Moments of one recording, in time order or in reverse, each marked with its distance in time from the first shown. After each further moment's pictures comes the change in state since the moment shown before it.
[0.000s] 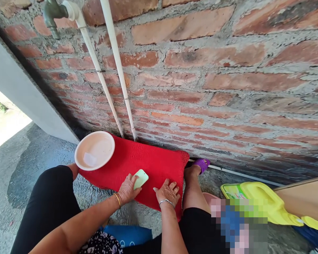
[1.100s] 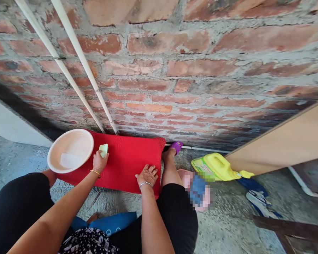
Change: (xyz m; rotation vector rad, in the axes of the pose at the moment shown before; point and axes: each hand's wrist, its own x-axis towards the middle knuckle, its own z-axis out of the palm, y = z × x) left_hand 0.061 -0.023 -0.065 -0.088 0.411 -0.422; right_hand 0.001 -0.002 0.000 0.072 -0.025 0.027
